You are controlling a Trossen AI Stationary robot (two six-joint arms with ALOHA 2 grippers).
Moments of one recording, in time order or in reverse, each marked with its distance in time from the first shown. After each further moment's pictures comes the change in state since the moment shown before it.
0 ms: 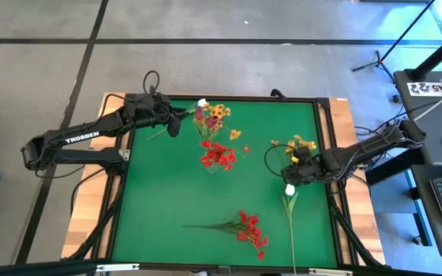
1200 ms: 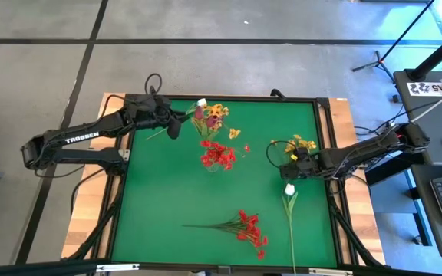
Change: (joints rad) left arm -0.025 0.000 0.000 -0.046 0.008 -0.054; right arm -0.155 -0.002 -0.264 0.334 -0.057 -0.007
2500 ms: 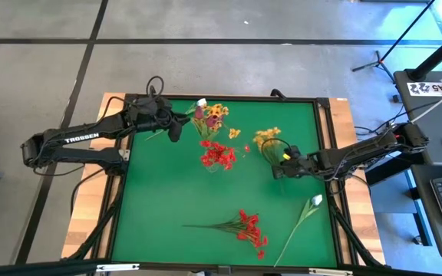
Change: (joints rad) left arm -0.053 0.000 0.000 -0.001 -0.051 -0.001; right arm 0.002 0.003 -0.006 0.326 0.120 -0.219
